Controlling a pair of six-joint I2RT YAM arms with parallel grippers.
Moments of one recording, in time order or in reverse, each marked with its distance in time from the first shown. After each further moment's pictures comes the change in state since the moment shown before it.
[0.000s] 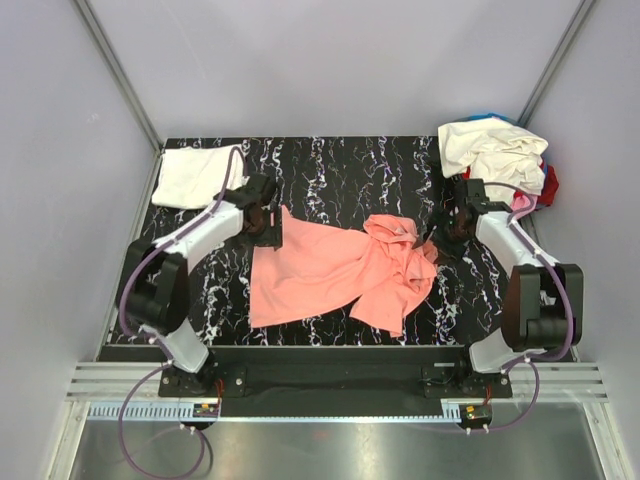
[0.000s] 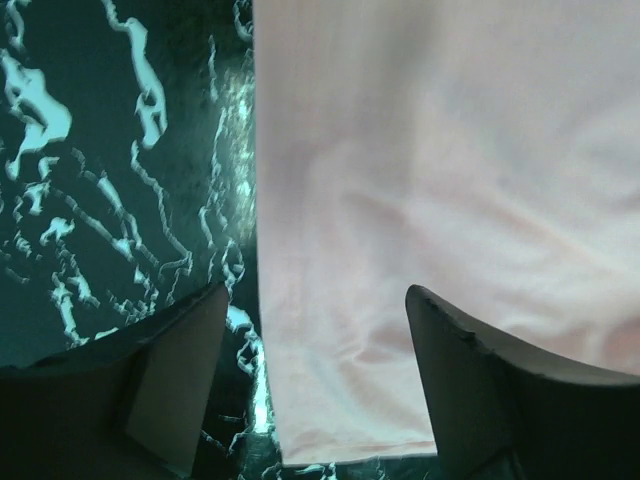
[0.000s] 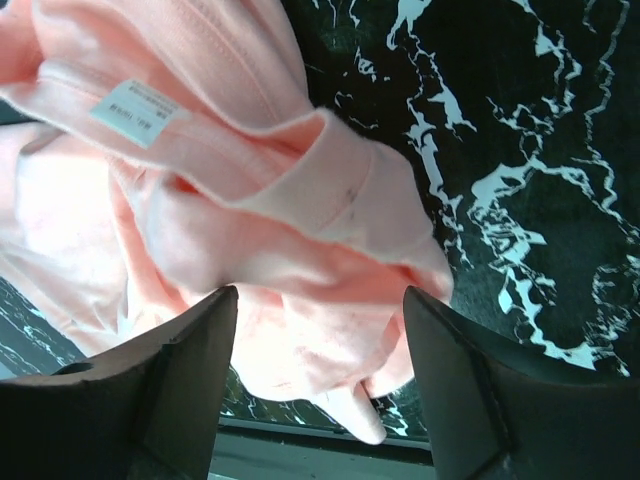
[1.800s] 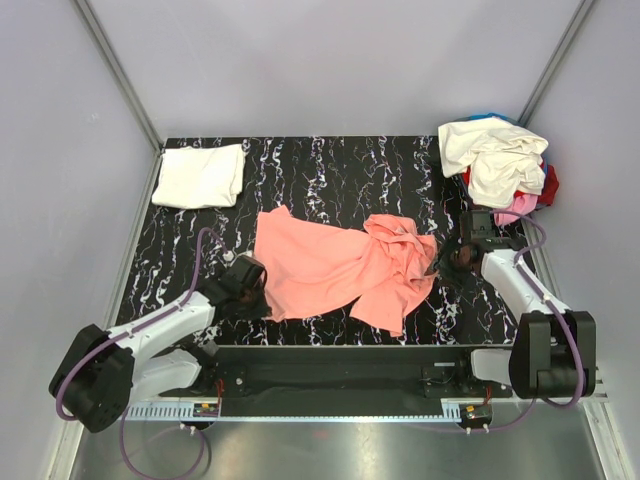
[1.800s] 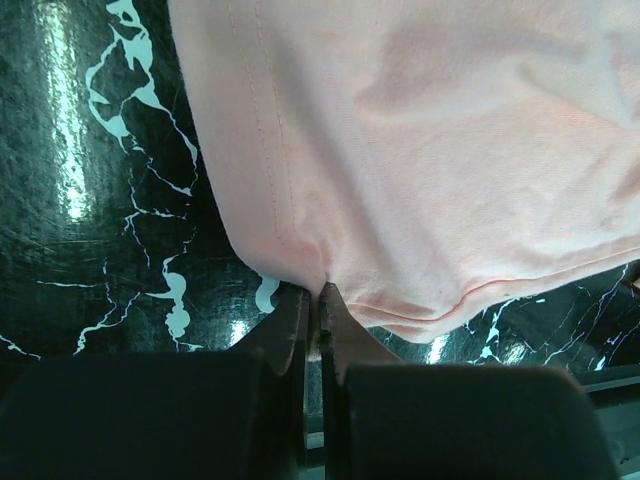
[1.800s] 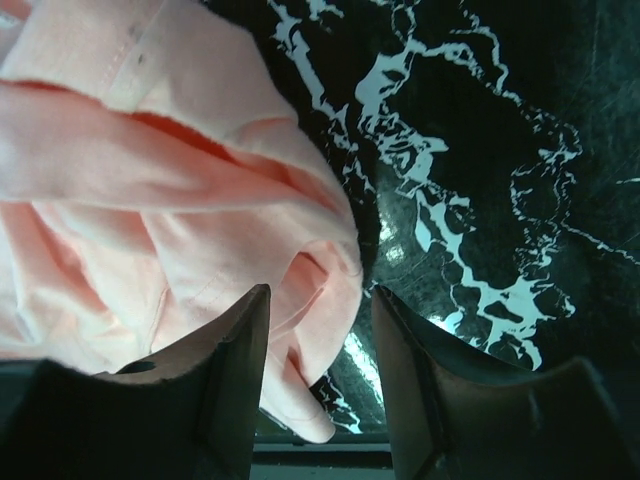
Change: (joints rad) left arm -0.204 -0.655 -0.823 0.311 0.140 -0.436; right arm 0.000 -0.297 -0.299 0.053 0.103 0.045
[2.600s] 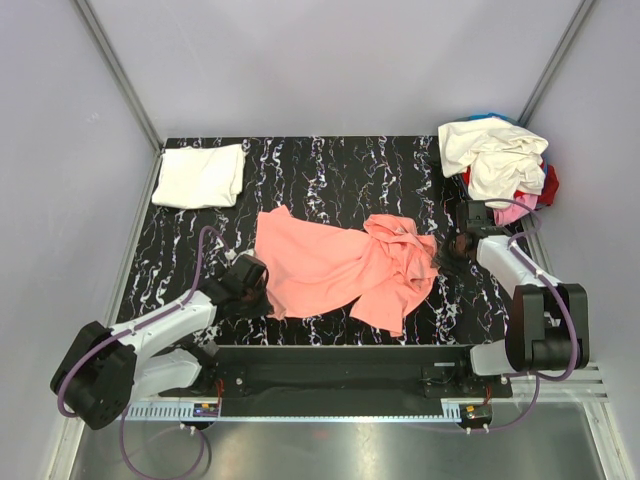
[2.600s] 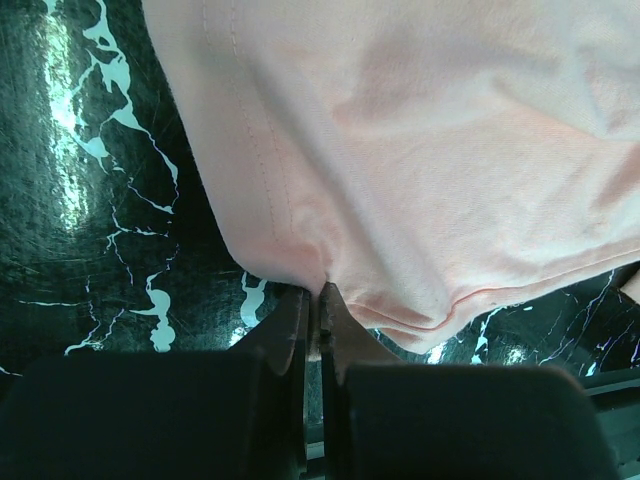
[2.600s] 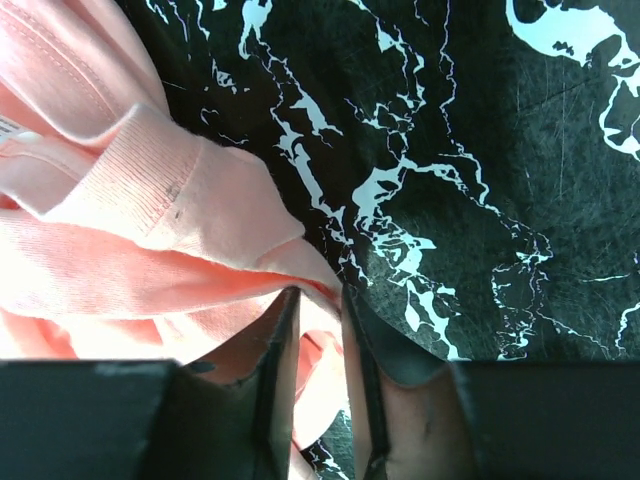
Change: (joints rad) left arm -0.008 0.019 0.000 0.042 -0.005 0.000; right arm 0.000 0.147 0.072 0.090 0.086 -0.050
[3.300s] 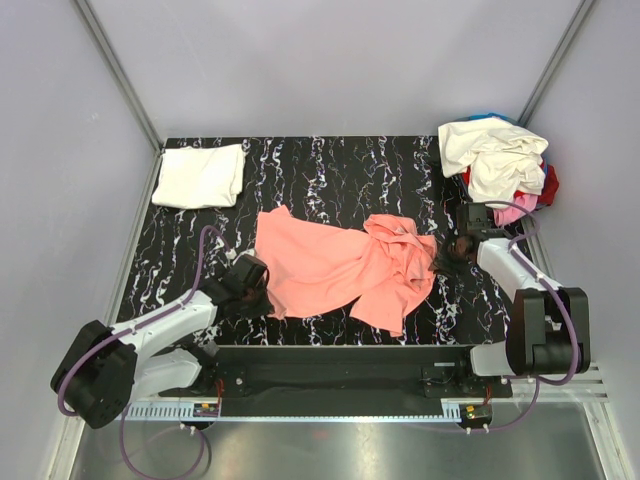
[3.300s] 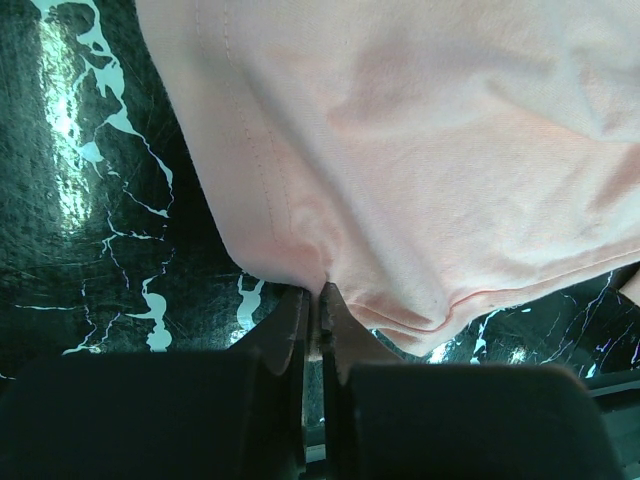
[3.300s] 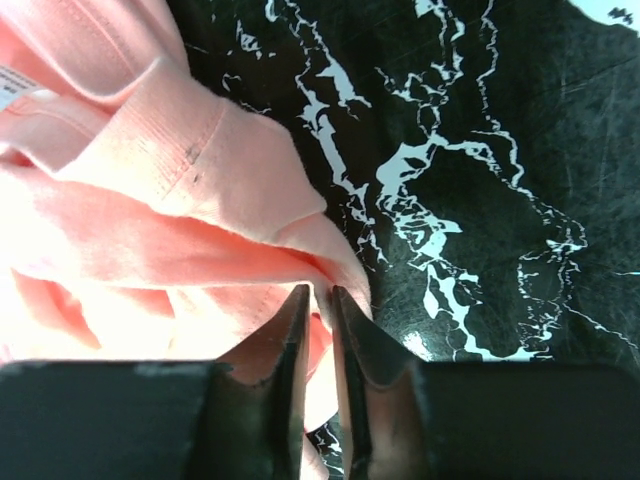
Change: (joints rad) left arm -0.007 0.006 0.001 0.009 -0.006 0.000; right arm 0.000 -0.018 -0.019 0.000 -0.063 -0.012
